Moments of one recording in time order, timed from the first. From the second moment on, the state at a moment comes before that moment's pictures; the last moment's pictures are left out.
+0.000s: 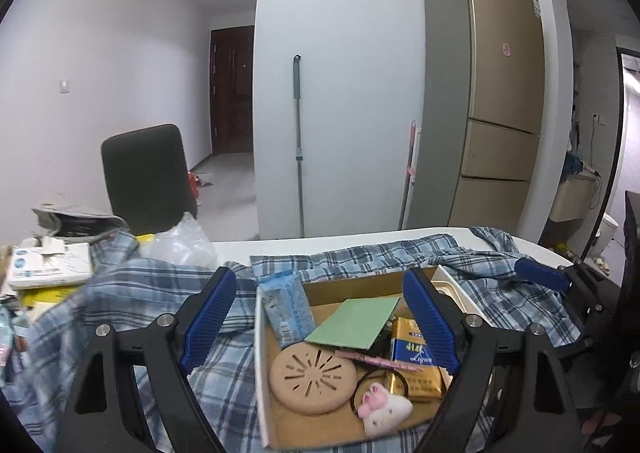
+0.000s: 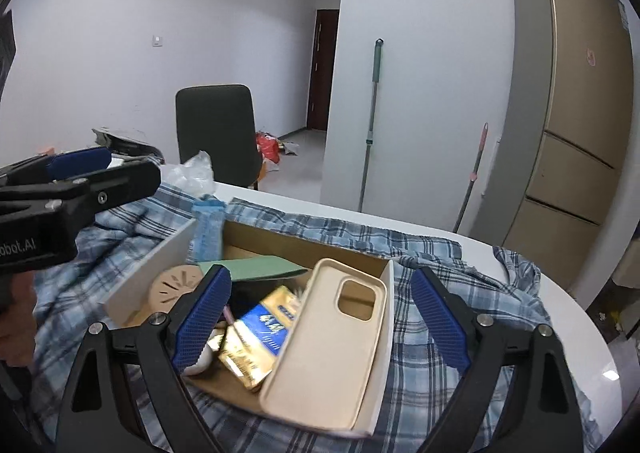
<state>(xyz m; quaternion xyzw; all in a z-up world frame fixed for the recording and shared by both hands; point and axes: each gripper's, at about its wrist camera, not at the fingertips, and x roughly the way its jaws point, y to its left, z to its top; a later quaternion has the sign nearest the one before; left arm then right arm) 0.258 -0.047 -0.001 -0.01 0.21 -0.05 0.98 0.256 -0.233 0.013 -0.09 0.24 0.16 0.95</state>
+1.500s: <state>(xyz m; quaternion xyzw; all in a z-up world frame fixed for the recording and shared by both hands) 0.115 -0.024 -0.015 0.00 0.14 -0.06 0.99 0.118 -0.244 0.011 -0.07 0.13 0.16 0.98</state>
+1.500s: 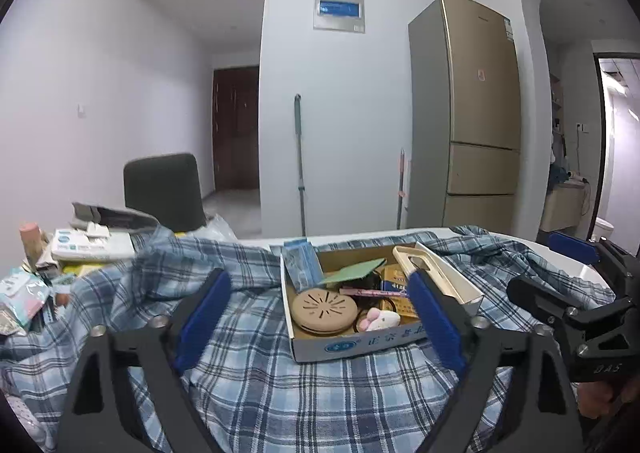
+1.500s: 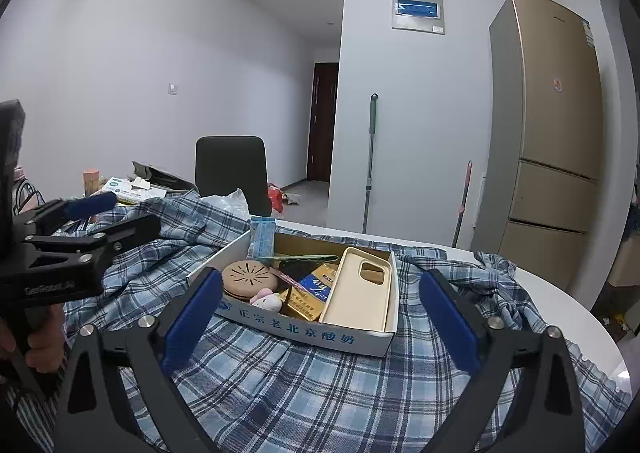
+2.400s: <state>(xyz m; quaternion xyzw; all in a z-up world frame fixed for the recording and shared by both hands) 0.096 -0.032 -0.012 0.02 0.10 -0.05 0.99 0.114 -0.247 0.012 -0.07 0.12 0.15 0.98</state>
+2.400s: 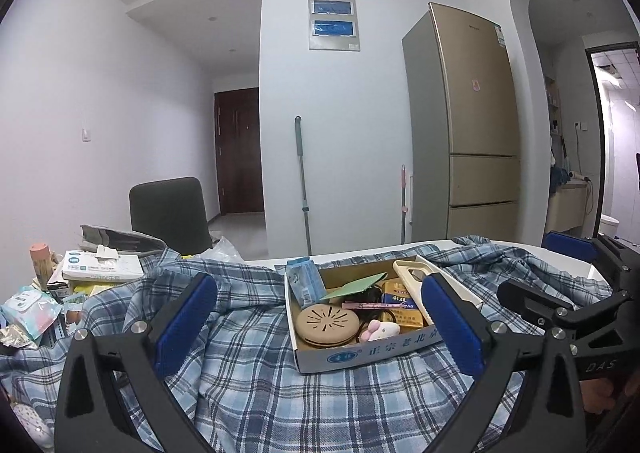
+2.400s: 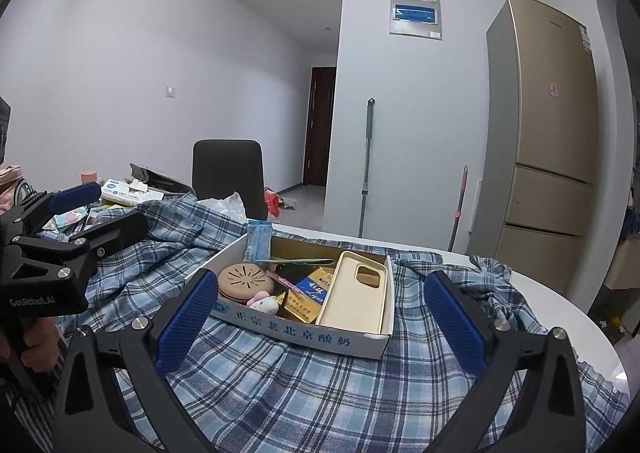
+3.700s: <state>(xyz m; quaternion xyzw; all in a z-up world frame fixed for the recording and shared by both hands) 0.103 -0.031 -0.014 0.03 0.11 -0.05 0.99 0.116 -0.245 0.011 -0.07 0.13 0.15 0.98</state>
